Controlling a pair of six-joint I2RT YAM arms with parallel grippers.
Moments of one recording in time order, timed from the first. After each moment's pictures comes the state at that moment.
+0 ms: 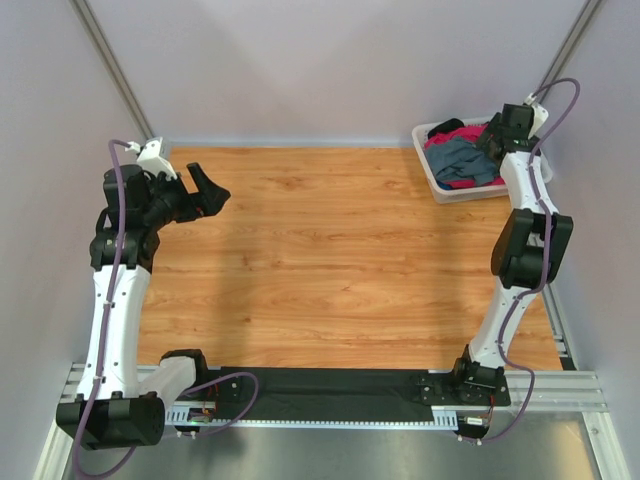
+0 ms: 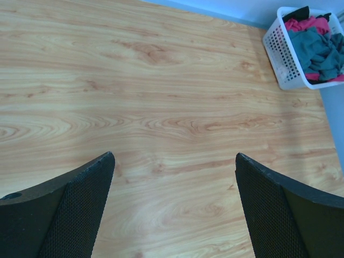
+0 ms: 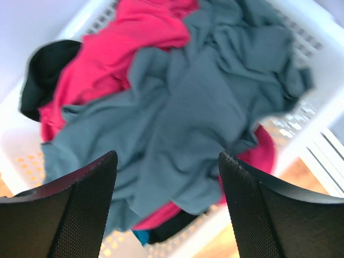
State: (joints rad) left arm 0.08 1.02 1.21 -0.58 0.42 -0.31; right arm -0.19 2.06 1.88 -0.42 0.26 0.42
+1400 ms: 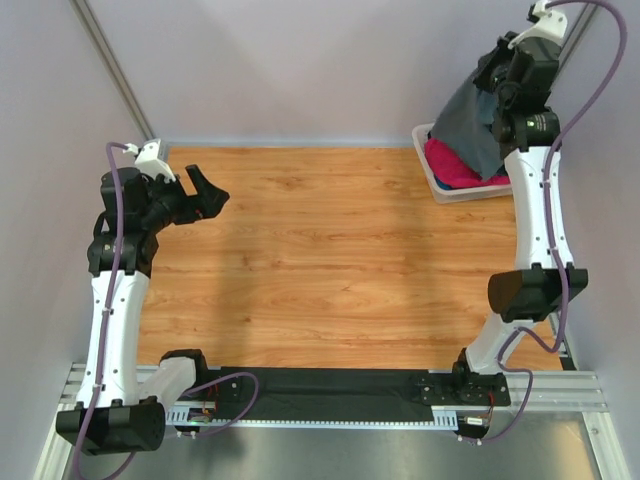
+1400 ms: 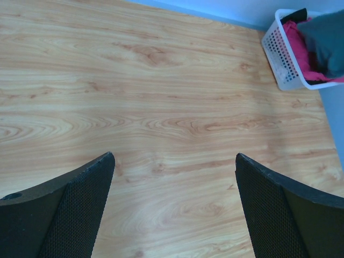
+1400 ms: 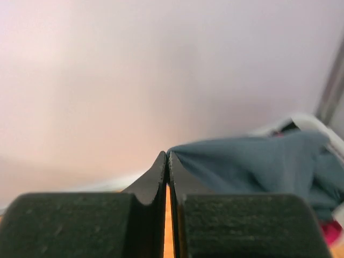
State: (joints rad) left arm 0.08 1.00 1.21 -0.60 0.40 -0.30; right arm -0.02 1.82 2.15 -0.43 0.12 0.32
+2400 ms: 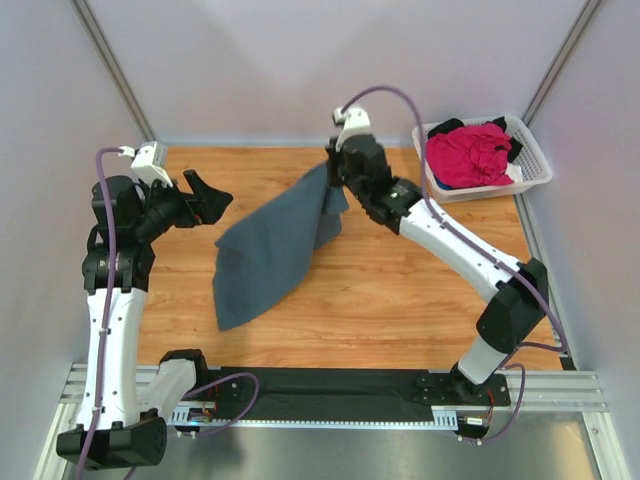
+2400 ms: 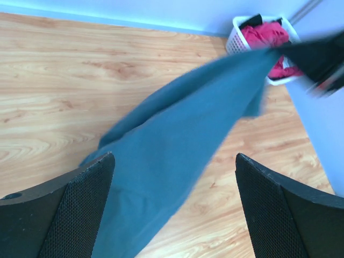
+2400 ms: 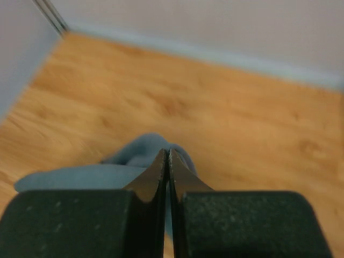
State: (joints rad) left arm 0.08 0.92 1.20 -0.56 0.53 -0.31; right arm 0.71 1.66 1.73 -0.23 0.27 0.21
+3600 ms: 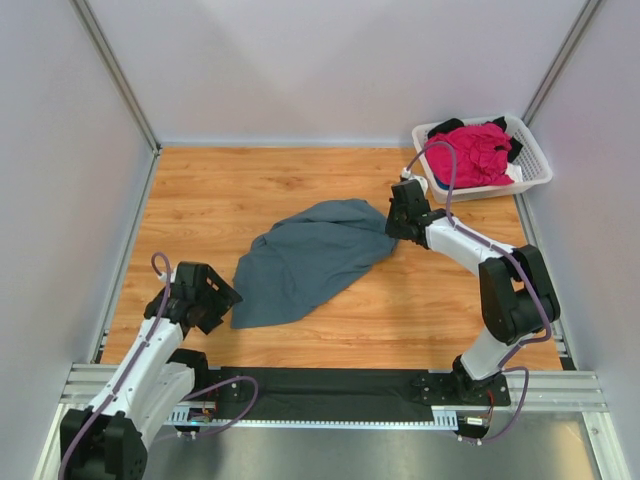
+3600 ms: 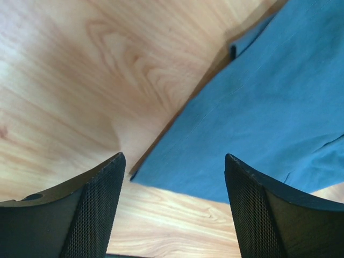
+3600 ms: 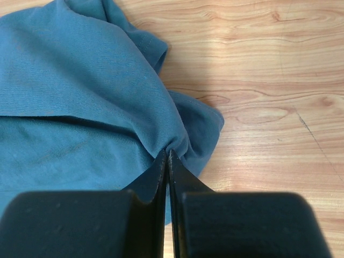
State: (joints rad) left arm -0.14 0.79 0.40 -0.64 -0.01 -0.97; right arm 0.38 1.66 1.07 -0.24 0.17 0.49
